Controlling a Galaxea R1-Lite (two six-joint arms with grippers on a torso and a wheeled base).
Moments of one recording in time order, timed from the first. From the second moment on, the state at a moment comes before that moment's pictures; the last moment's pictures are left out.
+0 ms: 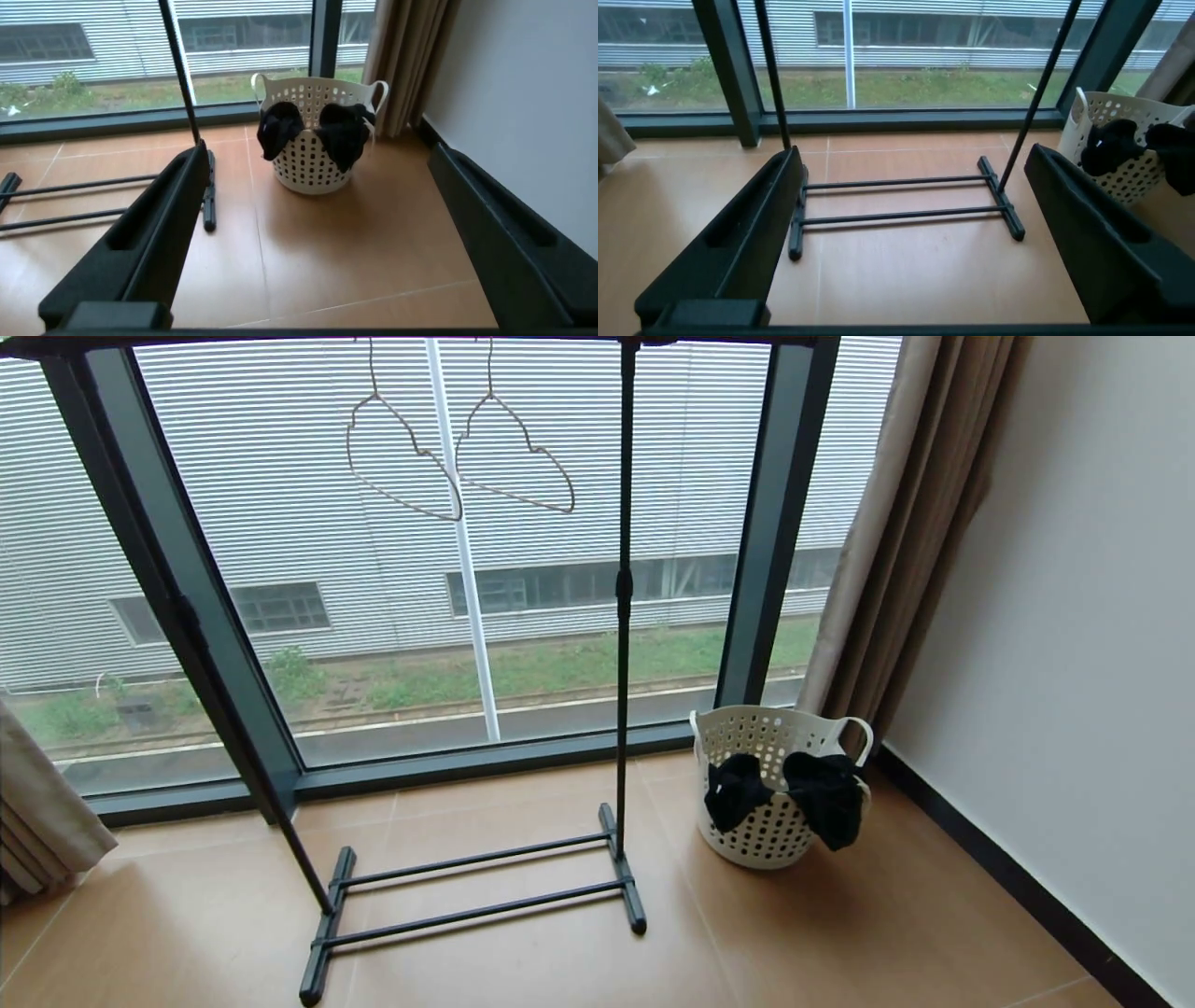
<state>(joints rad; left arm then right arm) 0.00 0.00 -0.04 0.09 0.09 -0.04 0.01 0.00 -0.06 0.12 -0.03 0.04</state>
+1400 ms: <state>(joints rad) 0.00 0.00 -0.04 0.09 0.09 -0.04 0.01 0.00 -0.06 0.12 -0.03 0.04</state>
